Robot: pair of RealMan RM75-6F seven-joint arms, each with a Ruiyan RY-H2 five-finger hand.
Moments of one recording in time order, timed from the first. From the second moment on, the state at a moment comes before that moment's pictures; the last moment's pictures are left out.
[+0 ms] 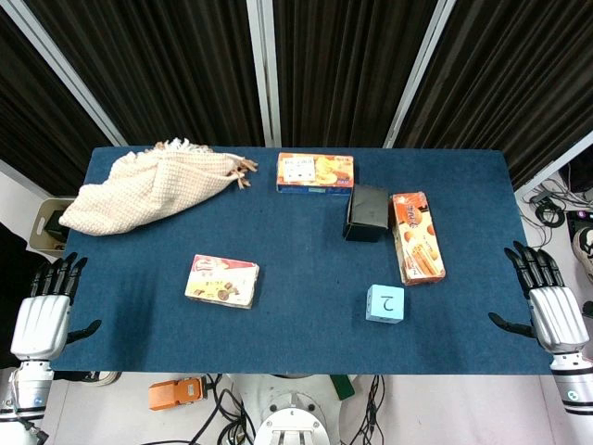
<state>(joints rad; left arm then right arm) -0.12 -1.20 0.06 -1.70 1.40 1.59 0.24 0.12 -1.14 0.05 -1.48 -1.61 1.50 0.18</state>
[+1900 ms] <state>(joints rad) -0.86 -1.60 -0.18 -1.76 0.49 1.10 1.08 0.15 -1.15 0.06 -1.44 -1.55 1.45 0.20</state>
